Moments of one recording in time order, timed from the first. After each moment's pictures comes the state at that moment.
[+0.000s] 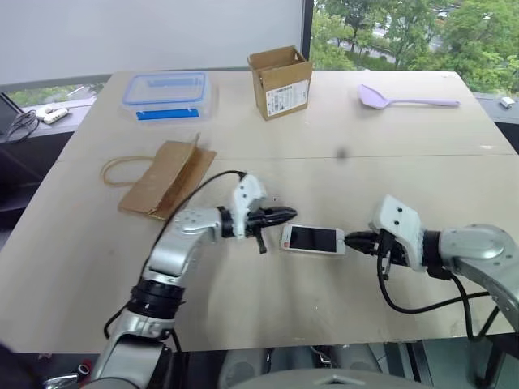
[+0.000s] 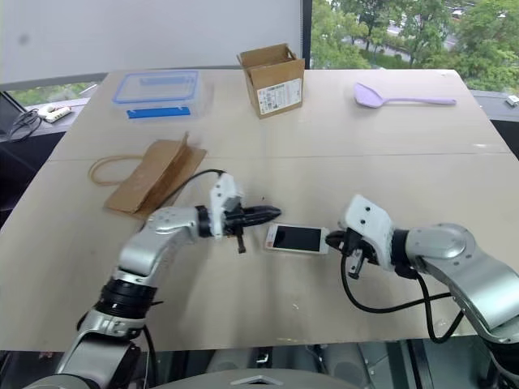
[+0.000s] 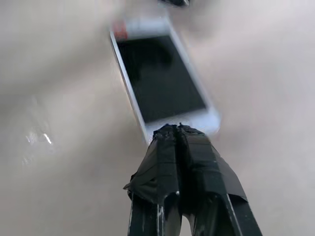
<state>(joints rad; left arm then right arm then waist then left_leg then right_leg) -0.36 0.50 -0.11 -0.07 -0.36 0.44 -1.01 -0.26 -0.79 0.07 -0.77 0.49 1.03 0.77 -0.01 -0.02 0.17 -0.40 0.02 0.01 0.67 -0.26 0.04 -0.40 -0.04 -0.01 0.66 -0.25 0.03</state>
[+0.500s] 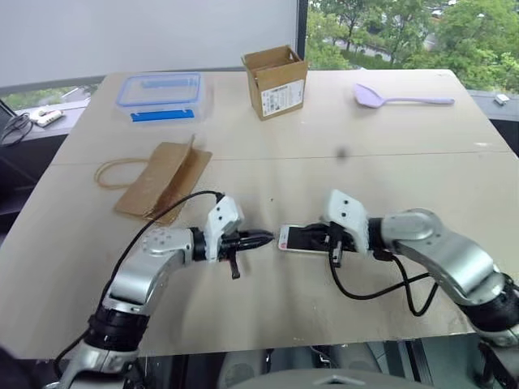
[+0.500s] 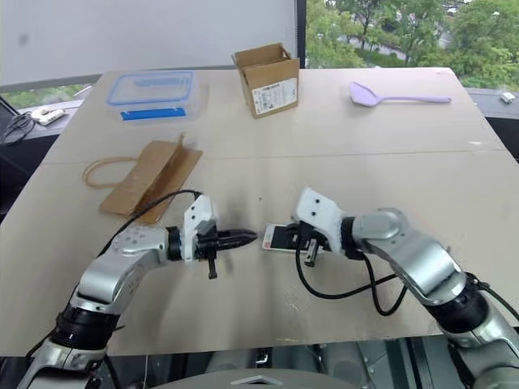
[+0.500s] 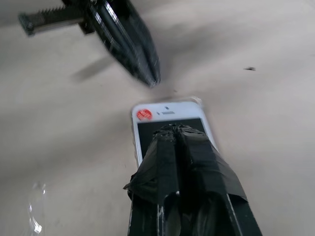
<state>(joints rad) -0.16 0.62 -0.11 -0.19 -0.37 0.44 -1.05 -0.48 -0.61 0.43 -0.47 0.33 0.84 0.76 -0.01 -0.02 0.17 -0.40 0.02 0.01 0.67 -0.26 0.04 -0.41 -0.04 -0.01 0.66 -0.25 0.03</state>
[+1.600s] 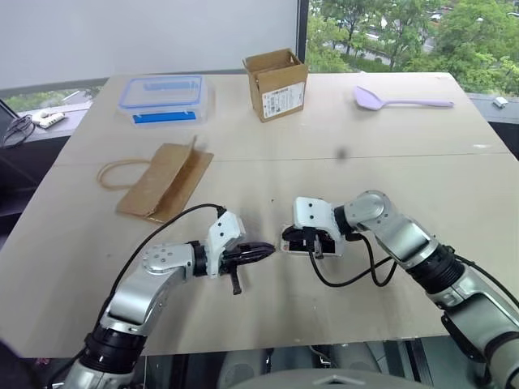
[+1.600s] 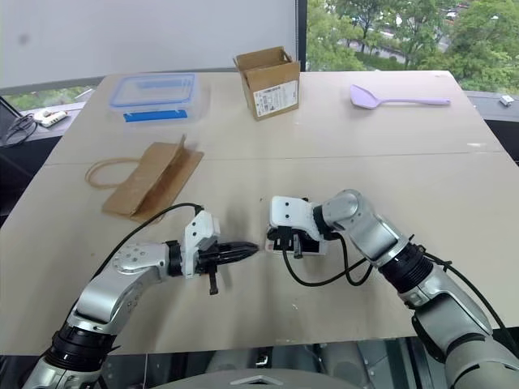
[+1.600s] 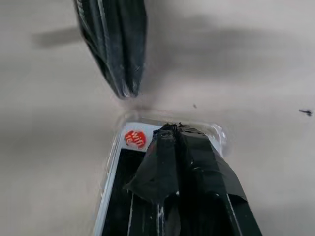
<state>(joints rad) -0.08 0.63 -0.12 -0.26 -0.38 0.42 -1.01 -0.65 -0.47 0.58 -0.04 0.04 0.45 1.07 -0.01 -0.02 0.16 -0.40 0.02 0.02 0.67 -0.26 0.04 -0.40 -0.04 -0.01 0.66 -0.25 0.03</state>
